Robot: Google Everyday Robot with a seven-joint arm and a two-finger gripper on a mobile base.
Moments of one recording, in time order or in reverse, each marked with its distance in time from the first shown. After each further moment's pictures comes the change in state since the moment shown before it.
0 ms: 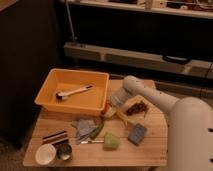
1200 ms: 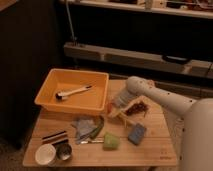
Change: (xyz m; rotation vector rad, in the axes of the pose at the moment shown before) arm -0.012 0.027 -0.051 0.150 0.120 -0.026
